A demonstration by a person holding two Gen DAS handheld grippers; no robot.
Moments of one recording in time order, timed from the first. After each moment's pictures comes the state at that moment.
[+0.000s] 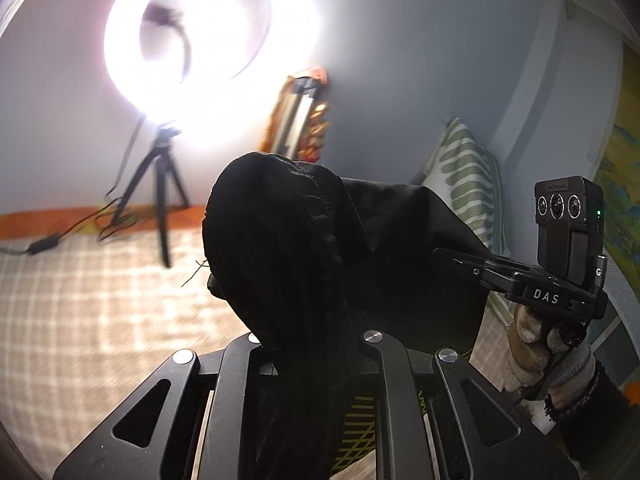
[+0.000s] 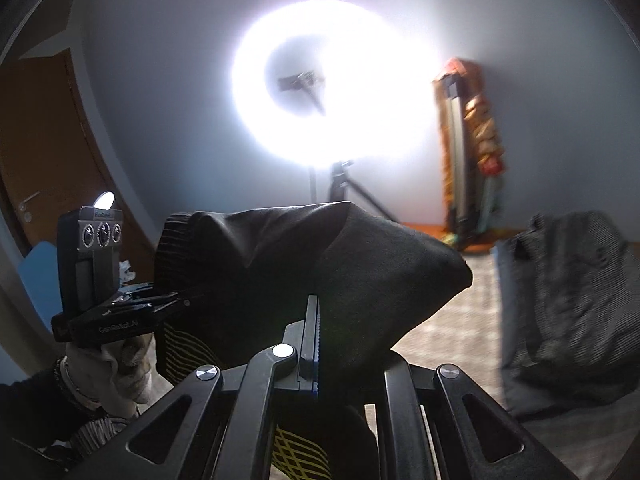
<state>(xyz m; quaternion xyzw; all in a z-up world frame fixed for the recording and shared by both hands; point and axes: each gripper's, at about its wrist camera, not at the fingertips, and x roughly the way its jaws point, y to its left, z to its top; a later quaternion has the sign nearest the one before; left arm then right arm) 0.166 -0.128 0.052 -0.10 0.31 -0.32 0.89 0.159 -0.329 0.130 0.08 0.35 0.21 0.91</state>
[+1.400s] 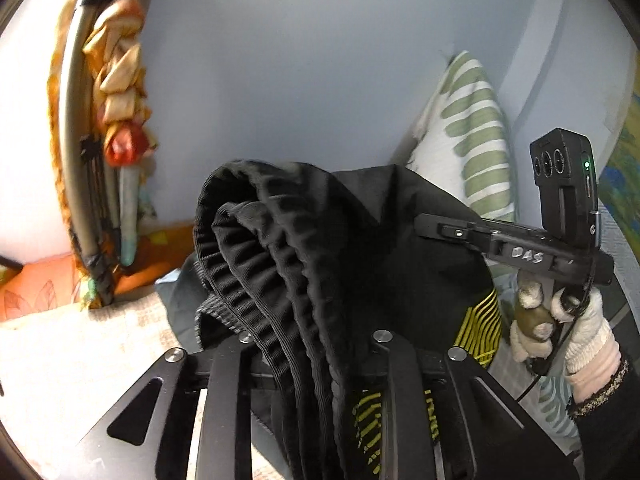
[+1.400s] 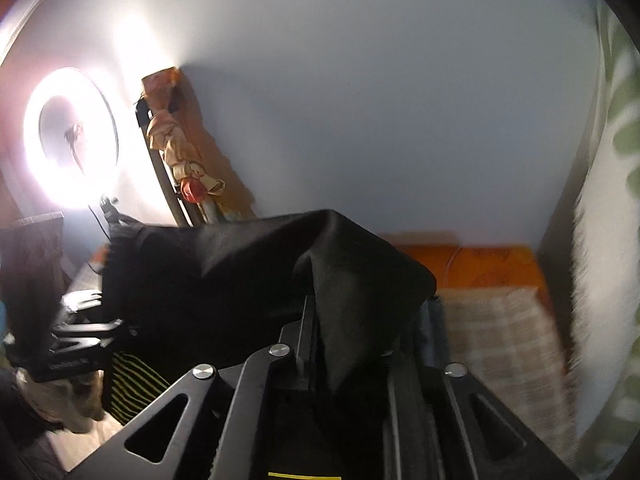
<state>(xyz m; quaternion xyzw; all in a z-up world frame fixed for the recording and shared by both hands) 0.335 -0.391 0.013 -0.05 0.38 -0.36 0.85 0.303 -0.615 0.085 0.10 0.41 0.07 0.90</state>
